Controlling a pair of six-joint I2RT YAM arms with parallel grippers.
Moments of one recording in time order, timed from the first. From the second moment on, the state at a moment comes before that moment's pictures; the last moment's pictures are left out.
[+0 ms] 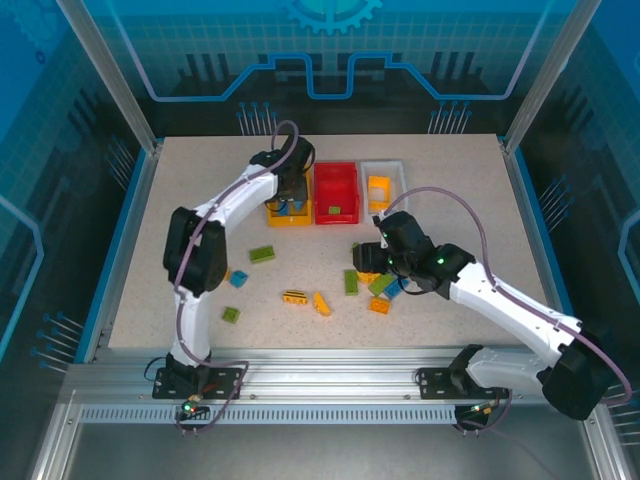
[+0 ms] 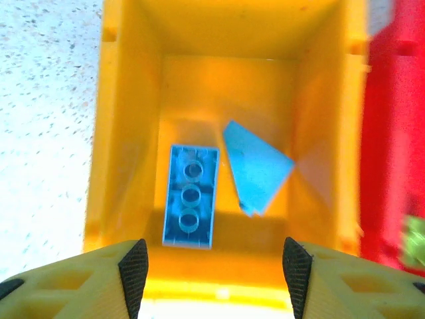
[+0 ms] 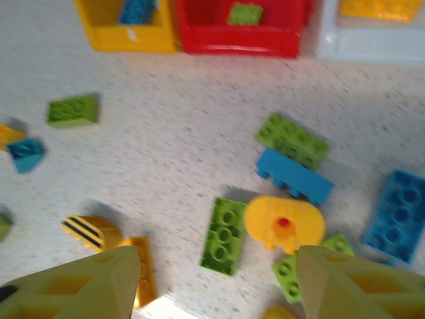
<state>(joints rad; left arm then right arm) -0.42 2.03 1.78 -0.85 -0.26 -0.54 0.70 1.17 0.91 -0.60 0.09 0.54</state>
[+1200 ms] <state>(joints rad) -0.98 1.02 0.81 -0.51 -0.17 -0.89 0.81 1.45 0.73 -0.64 0.12 1.15</state>
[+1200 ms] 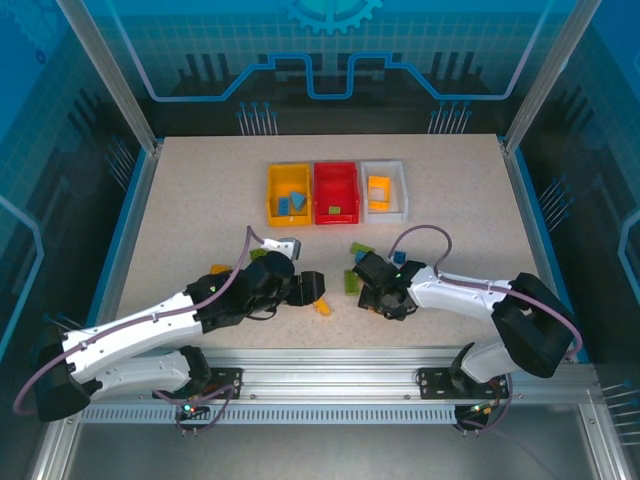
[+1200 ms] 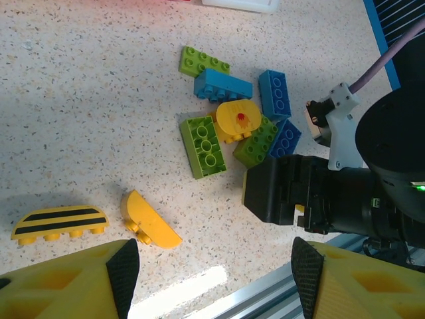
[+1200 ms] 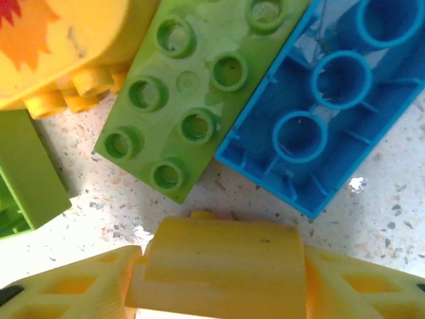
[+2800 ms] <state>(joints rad) -0.98 1.15 1.02 -0.43 -0.29 -0.82 0.30 2.24 1.93 -0.91 0.08 0.50</state>
